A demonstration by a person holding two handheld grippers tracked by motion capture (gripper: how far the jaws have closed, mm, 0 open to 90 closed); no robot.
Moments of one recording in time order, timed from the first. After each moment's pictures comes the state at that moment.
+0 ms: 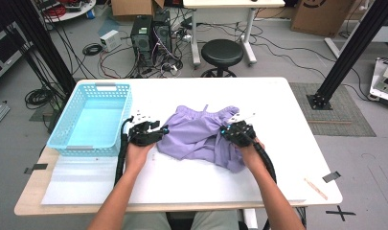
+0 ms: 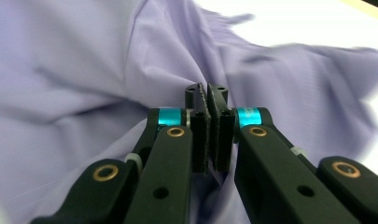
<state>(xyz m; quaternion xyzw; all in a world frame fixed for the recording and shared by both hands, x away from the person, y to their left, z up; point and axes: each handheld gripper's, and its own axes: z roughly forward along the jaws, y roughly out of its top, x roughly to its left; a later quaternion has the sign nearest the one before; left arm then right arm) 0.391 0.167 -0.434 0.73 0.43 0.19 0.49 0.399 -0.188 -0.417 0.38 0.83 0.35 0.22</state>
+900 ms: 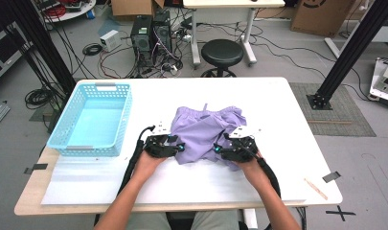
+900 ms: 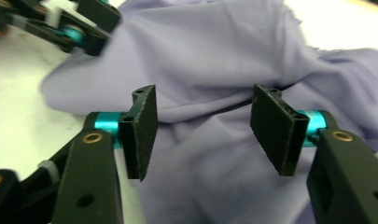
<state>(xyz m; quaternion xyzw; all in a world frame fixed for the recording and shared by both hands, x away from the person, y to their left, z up) 0.374 0.115 -0.450 0.84 0.32 0.14 0.42 0.343 -0.180 -0.422 0.34 0.83 0.41 0.19</state>
